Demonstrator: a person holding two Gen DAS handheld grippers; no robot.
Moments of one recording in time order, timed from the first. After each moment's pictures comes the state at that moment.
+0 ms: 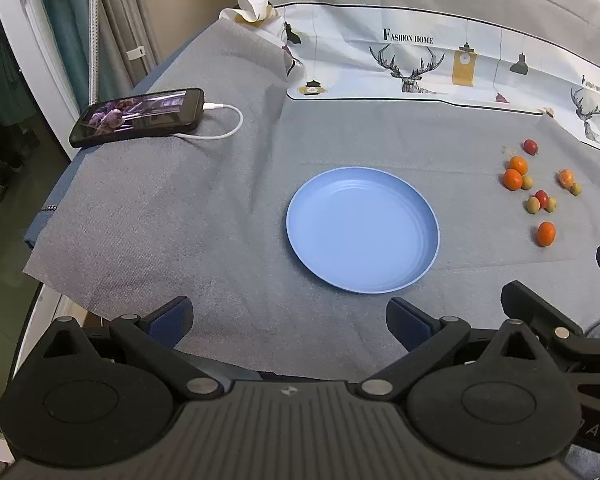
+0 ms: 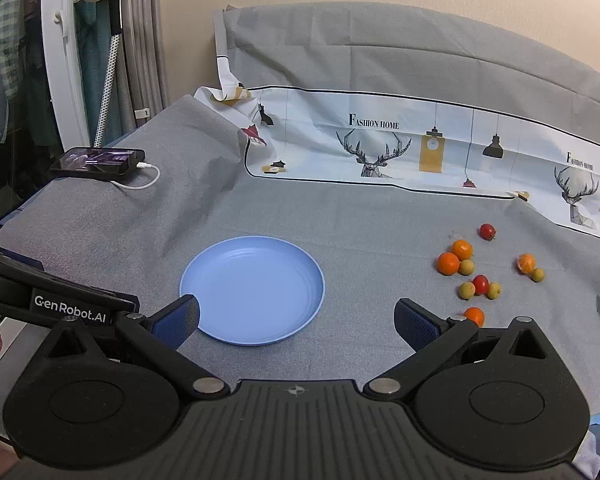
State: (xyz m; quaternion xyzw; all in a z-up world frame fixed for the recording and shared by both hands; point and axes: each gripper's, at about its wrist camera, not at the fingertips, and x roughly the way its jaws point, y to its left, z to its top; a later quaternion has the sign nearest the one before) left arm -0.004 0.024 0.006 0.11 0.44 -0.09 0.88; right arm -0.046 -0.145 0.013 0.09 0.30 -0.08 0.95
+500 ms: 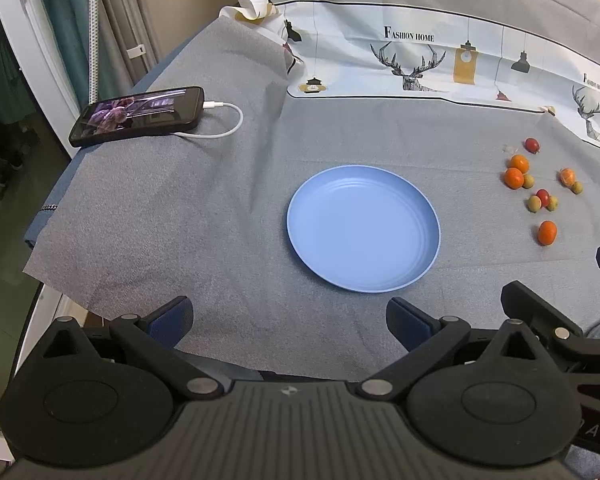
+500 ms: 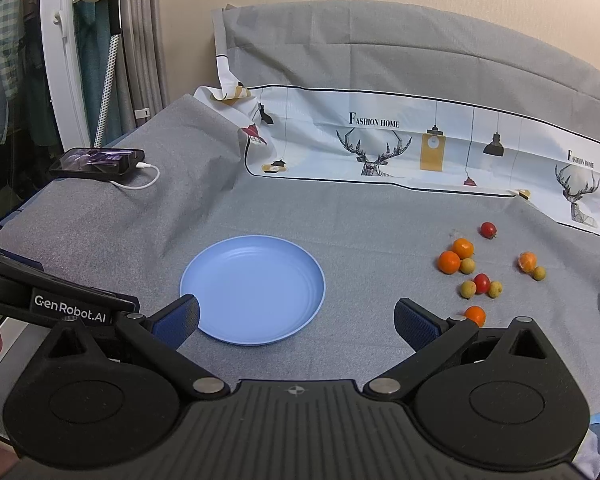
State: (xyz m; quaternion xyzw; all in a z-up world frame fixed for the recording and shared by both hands) left arm -0.001 0.024 0.006 0.11 0.45 -0.09 0.88; right arm -0.046 -0.144 0.010 0.09 0.30 -0.07 0.95
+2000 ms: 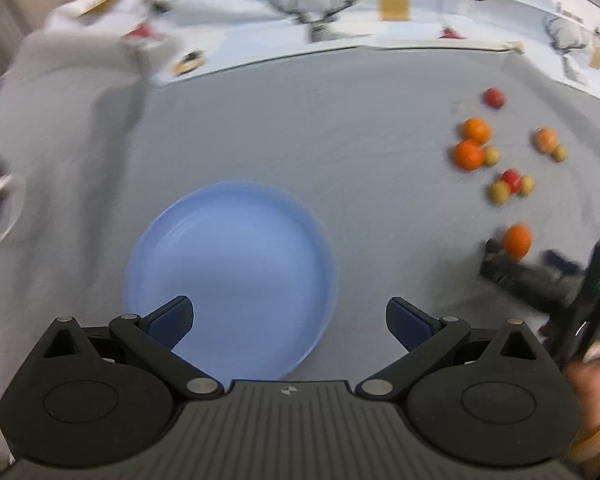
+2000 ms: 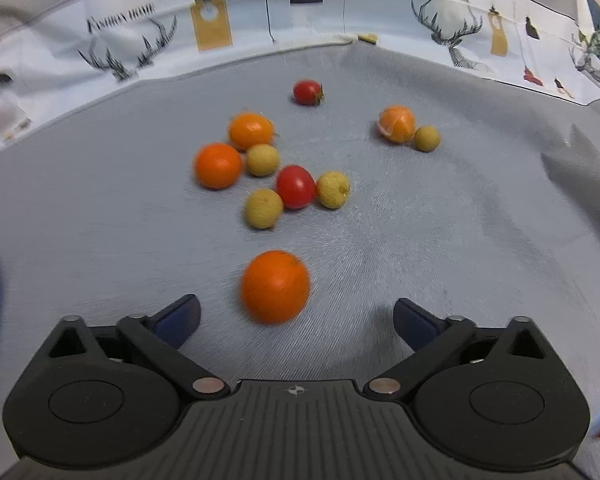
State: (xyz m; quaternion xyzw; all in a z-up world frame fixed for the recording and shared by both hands) left arm 0.111 -0.168 -0.053 0.18 0.52 -0.16 0.82; right arm 0.045 -0.362 -0.196 0.18 0.39 -0.29 0.85
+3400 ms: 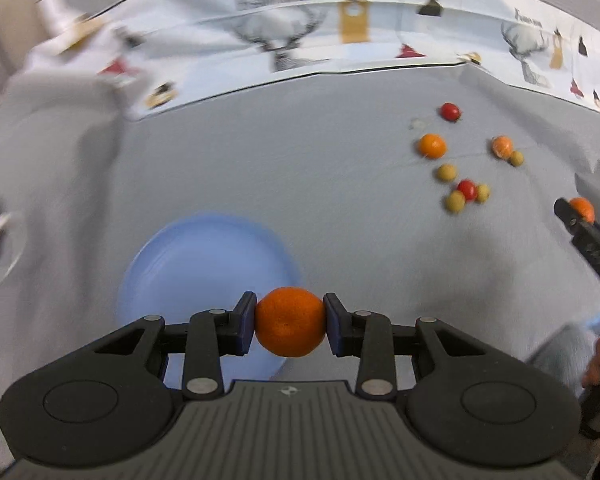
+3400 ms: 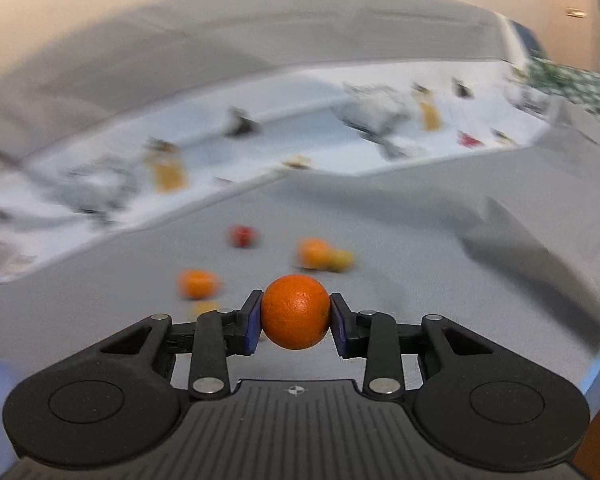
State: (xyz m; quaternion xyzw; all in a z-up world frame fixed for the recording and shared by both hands) left arm 0.077 -0.146 -0.007 0.17 0.50 -0.20 0.82; right arm -0.049 -0.365 -0.084 0.23 0.22 -0.30 0.90
